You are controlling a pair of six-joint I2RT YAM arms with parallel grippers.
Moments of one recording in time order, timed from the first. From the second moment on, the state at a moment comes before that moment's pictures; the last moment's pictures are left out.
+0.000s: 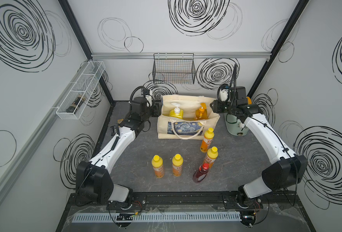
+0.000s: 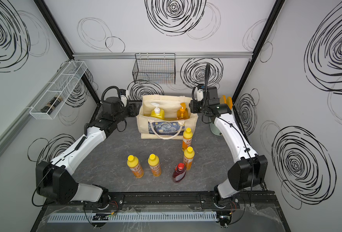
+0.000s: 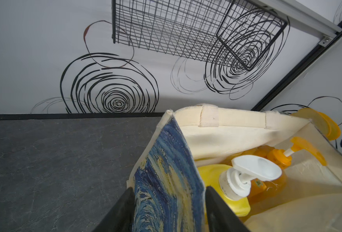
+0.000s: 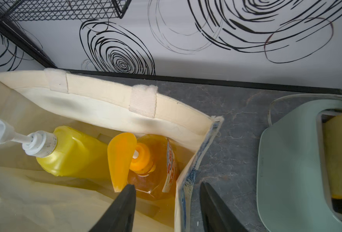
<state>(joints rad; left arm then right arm) -0.27 1.43 1.22 -0.15 0.10 -0.30 0.26 1.54 1.57 -0.66 -0.11 0.13</state>
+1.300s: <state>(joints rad) -0.30 1.27 1.04 -0.03 0.09 -0.32 0.32 1.60 1.63 -0.72 0.01 0.10</state>
